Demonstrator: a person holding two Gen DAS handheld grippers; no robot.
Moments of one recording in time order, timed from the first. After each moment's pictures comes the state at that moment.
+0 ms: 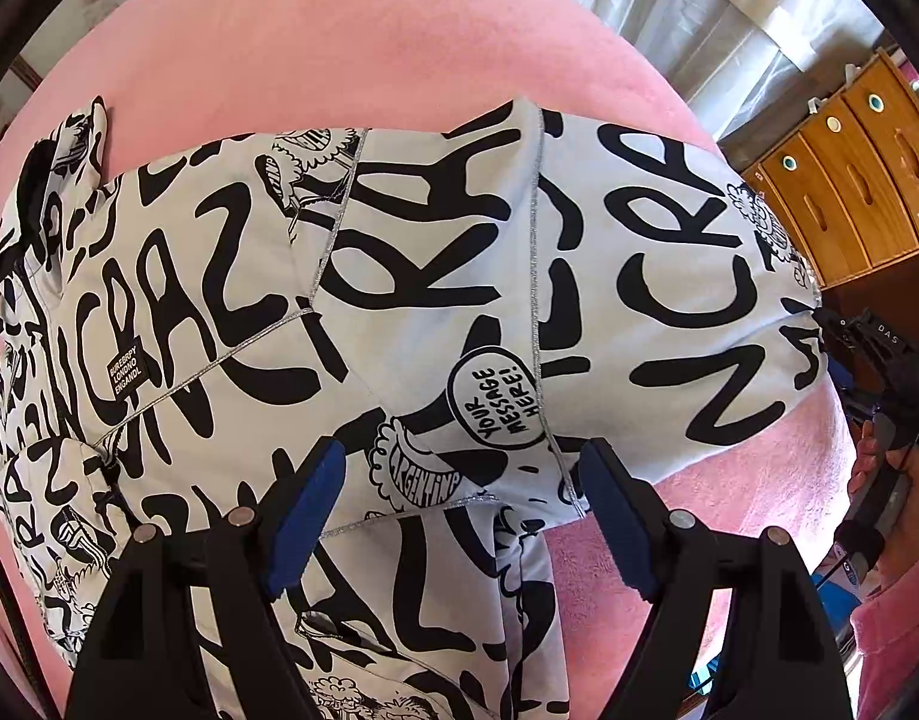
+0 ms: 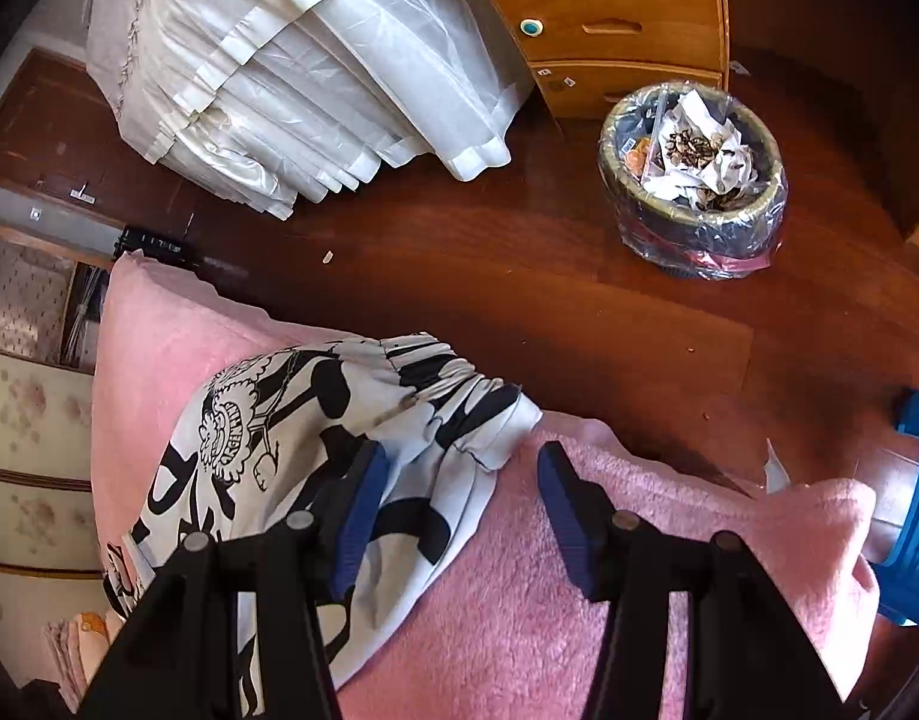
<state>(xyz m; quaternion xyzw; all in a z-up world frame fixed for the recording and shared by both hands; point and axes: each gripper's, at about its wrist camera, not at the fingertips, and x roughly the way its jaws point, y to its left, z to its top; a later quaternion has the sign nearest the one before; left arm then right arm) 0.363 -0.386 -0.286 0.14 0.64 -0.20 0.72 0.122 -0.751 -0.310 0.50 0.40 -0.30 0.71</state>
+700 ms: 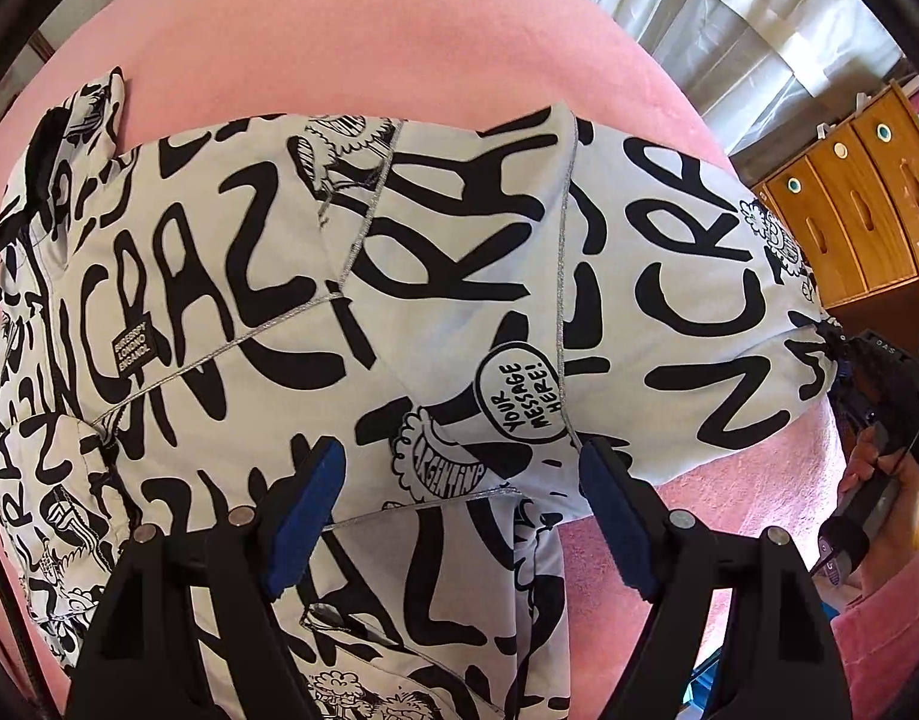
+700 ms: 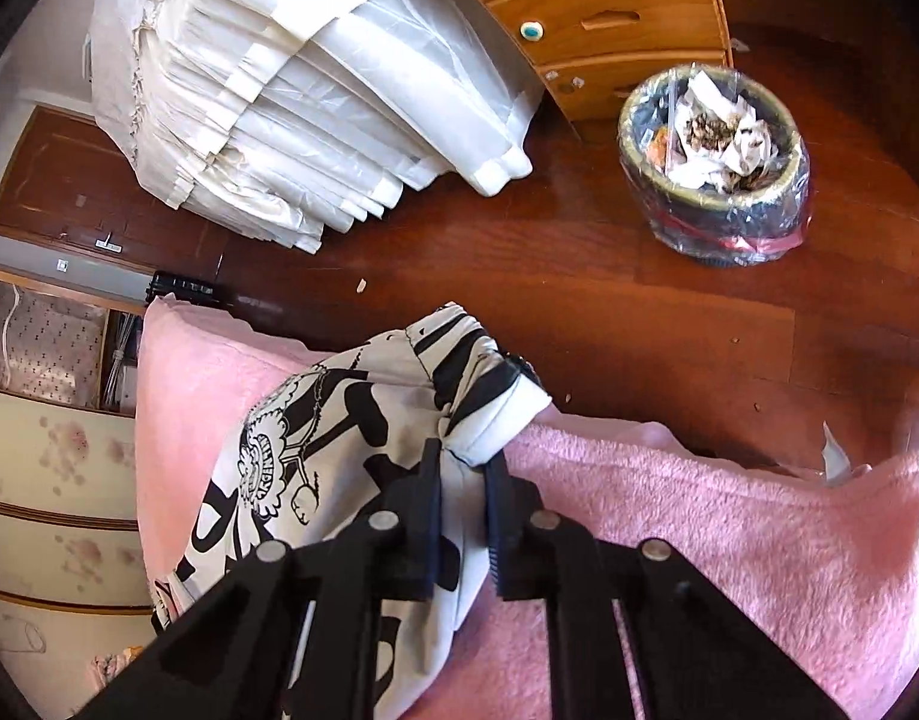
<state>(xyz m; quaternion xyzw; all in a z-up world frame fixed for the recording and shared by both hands) 0.365 -0.360 -0.281 0.10 0.65 -0.20 0.73 0.130 -0.749 -0.310 0.53 0.33 -0.29 0.72</state>
